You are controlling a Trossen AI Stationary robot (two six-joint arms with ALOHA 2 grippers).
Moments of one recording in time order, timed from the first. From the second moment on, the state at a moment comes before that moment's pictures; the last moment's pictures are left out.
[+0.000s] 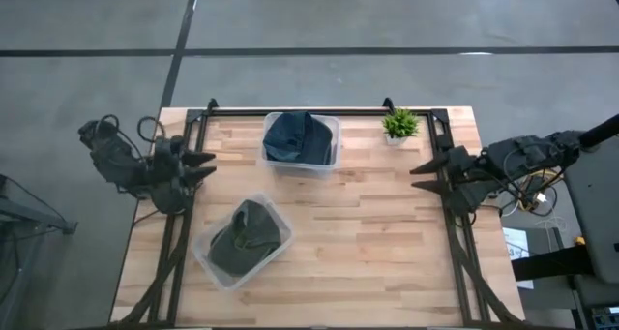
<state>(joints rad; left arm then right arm) -0.70 0.52 0.87 -0.65 -0.94 -0.57 0.39 0.63 1.01 -0.70 0.33 0.24</state>
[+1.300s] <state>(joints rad) -0.62 0.09 0.27 -0.32 -0.82 -0.49 0.39 0.02 0.18 -0.13 0.21 0.30</state>
